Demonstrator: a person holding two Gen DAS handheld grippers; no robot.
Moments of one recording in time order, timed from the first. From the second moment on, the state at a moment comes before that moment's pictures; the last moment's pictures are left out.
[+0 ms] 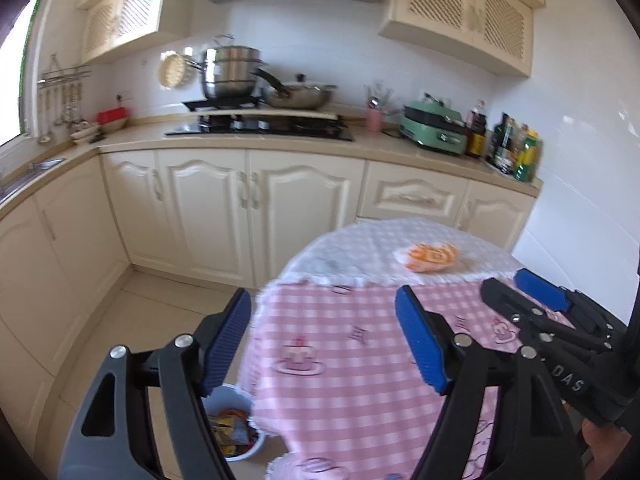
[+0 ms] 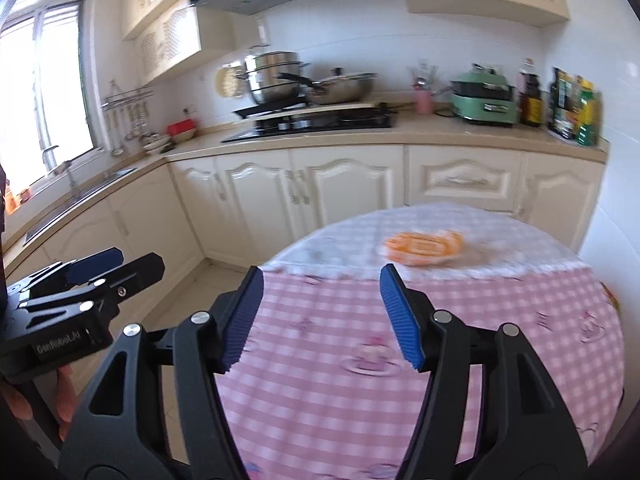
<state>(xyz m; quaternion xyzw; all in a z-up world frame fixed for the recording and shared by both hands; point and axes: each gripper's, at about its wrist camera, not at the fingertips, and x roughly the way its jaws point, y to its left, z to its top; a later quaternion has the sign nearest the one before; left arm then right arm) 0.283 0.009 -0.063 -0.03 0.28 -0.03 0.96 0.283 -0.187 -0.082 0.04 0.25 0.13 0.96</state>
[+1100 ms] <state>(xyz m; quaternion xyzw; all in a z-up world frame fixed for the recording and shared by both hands) 0.543 -0.155 -0.178 0.01 0.42 -0.16 0.90 0.393 -0.327 -0.147 0.07 0.30 0.05 0.95</state>
